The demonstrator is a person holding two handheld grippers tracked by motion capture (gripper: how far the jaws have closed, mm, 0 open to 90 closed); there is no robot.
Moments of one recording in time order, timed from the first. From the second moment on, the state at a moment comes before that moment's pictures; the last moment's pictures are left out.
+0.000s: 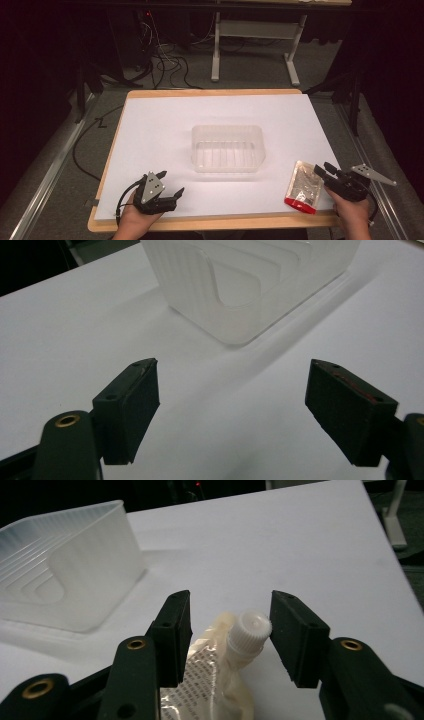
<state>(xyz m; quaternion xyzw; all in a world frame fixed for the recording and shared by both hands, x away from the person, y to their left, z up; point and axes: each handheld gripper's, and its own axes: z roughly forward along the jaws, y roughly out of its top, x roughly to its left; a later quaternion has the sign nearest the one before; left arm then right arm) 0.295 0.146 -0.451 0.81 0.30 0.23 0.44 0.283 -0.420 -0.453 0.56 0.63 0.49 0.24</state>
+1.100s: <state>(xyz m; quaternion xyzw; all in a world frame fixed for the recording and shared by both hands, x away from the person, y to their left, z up) 0.295 0.144 -0.452 0.81 0.30 0.23 0.44 0.294 -0.386 -0.466 0.52 0.71 0.41 0.24</state>
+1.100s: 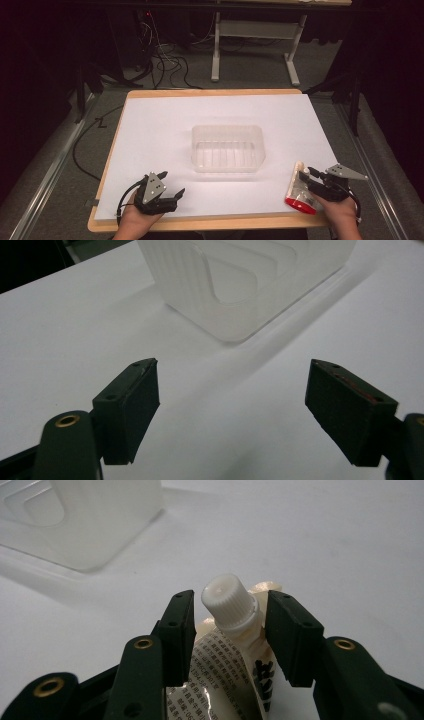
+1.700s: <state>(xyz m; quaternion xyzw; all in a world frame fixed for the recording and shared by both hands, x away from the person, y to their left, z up) 0.295 0.143 -0.452 0.81 0.30 0.23 0.44 0.291 -0.390 -0.458 0.53 0.69 0.41 0.27</state>
